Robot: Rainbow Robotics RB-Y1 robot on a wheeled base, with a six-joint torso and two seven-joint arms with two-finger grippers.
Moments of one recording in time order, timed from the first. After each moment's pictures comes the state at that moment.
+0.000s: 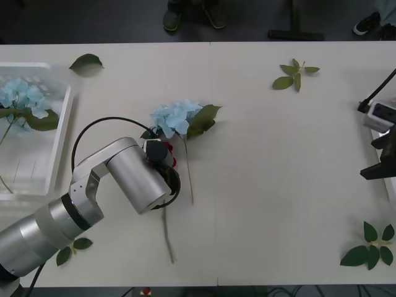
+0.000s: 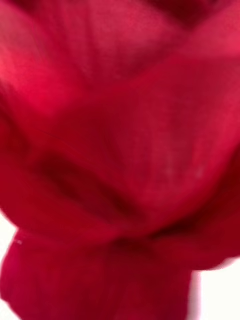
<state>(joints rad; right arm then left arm) -0.16 -1.06 -0.09 -1.96 -1.28 1.52 2.21 -0.50 0.45 -0.77 -1.65 0.29 1.36 -0.61</state>
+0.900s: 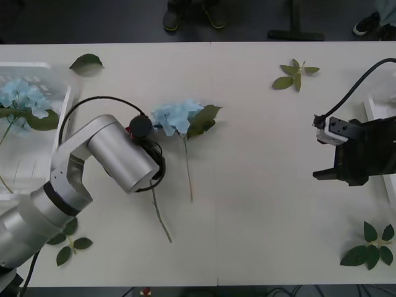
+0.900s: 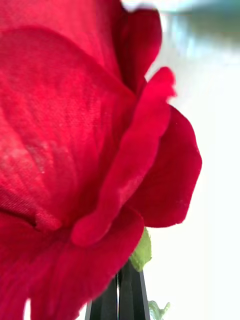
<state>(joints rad) -0.16 -0.86 -0.04 -2.01 -1.27 1.41 2.48 -0.50 0.47 -0.61 -1.76 0.26 1.49 -0.83</state>
